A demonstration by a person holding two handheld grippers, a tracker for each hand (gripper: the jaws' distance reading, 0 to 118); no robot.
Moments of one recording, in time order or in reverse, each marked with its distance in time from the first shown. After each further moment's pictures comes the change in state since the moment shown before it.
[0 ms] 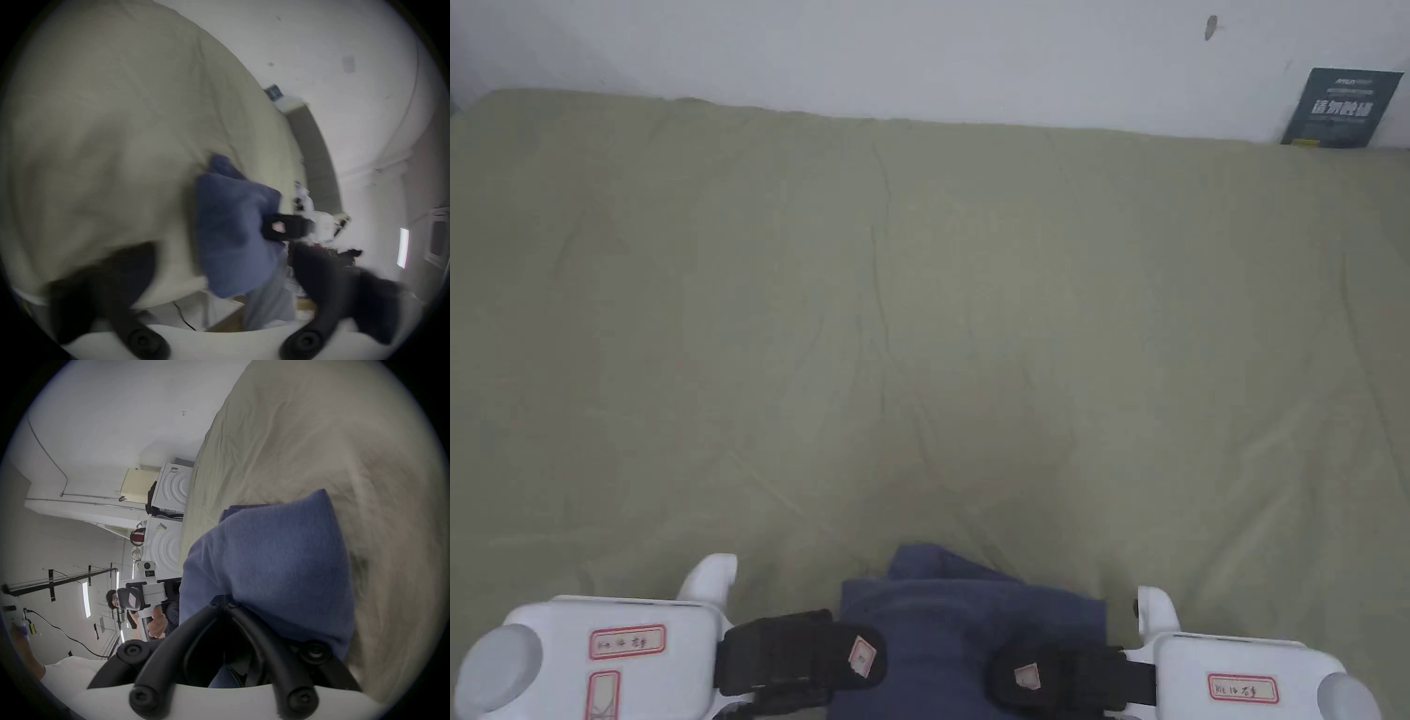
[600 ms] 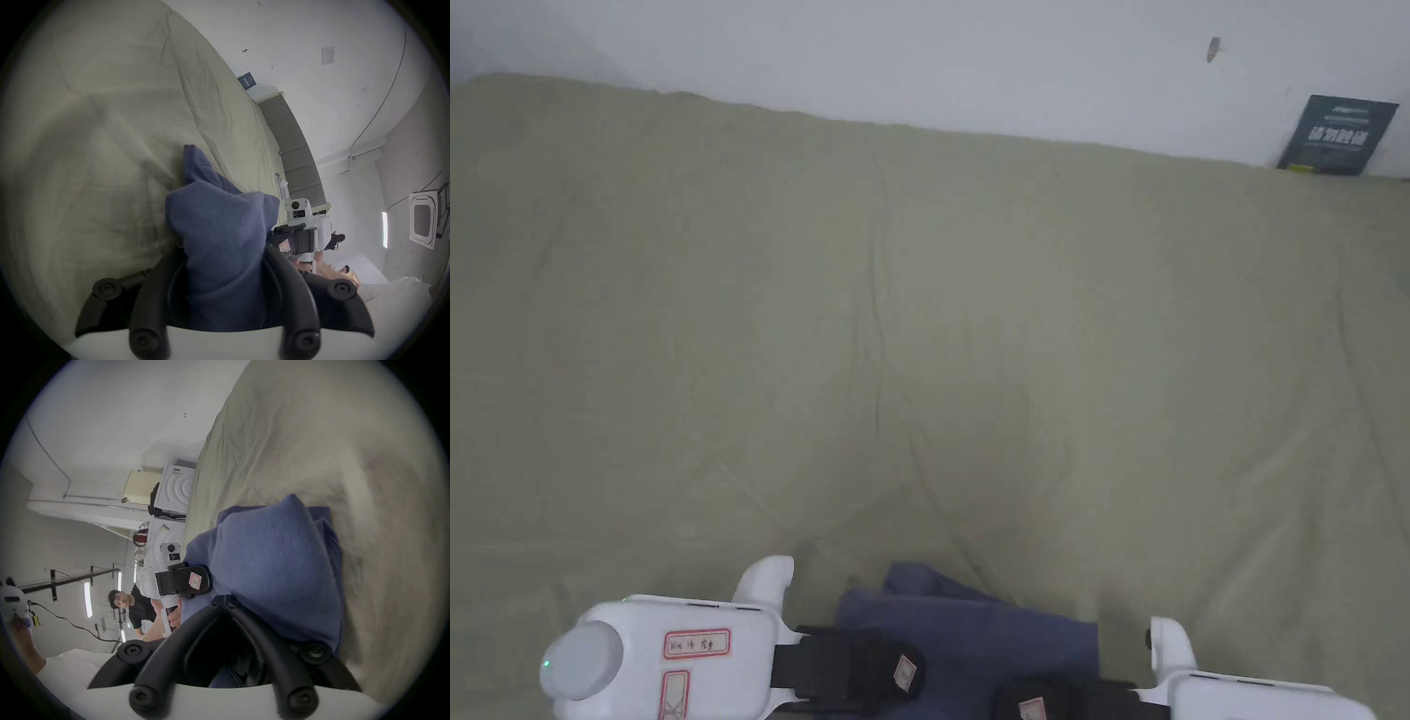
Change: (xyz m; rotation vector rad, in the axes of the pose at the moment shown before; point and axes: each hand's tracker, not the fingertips) left arm -0.022 0.027 -0.043 -0.003 -0.020 -0.138; right arm -0.024 -0.003 0.007 0.007 -0.058 0.070
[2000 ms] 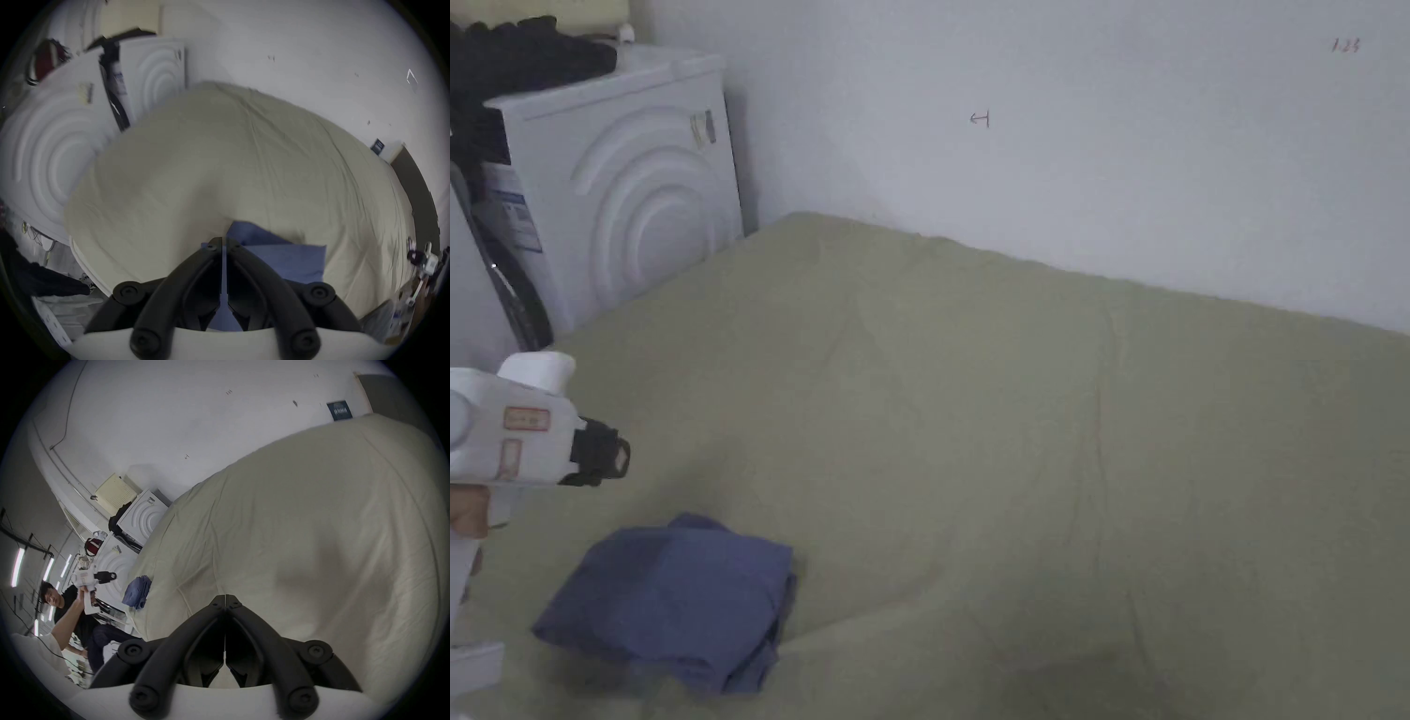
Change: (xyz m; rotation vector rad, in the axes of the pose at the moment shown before) left arm 0.028 0.062 0.345 0.535 0.915 0.031; right arm -0.077 0.046 0.090 0.381 -0.414 0.329
